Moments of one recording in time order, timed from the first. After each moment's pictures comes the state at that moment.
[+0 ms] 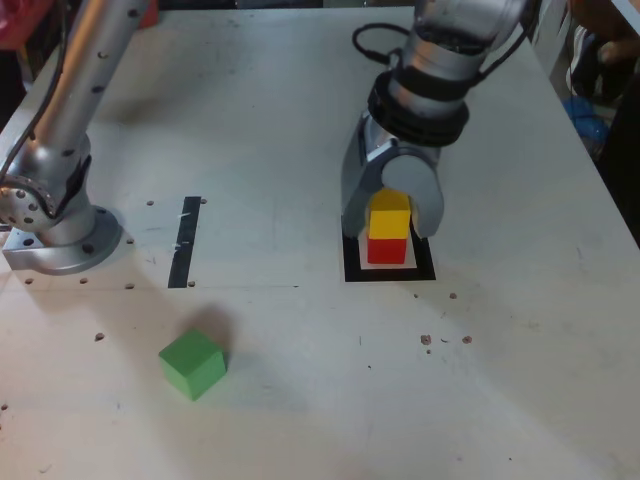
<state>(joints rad) -0.10 2.16 -1.78 1.45 0.00 -0.11</state>
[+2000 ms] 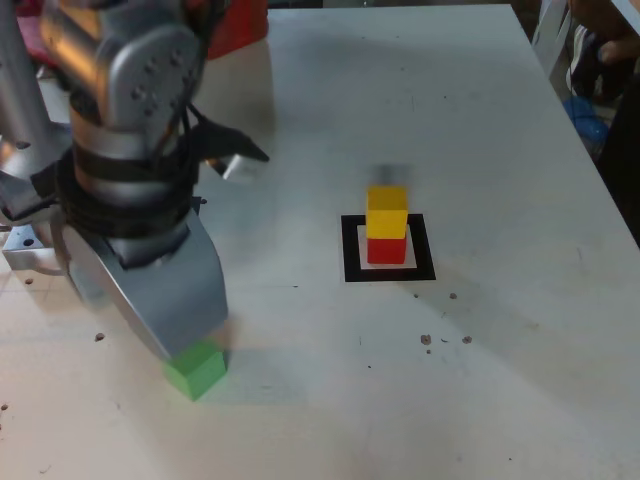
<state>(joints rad) -0.81 1.71 -1.17 1.22 -0.12 -0.09</state>
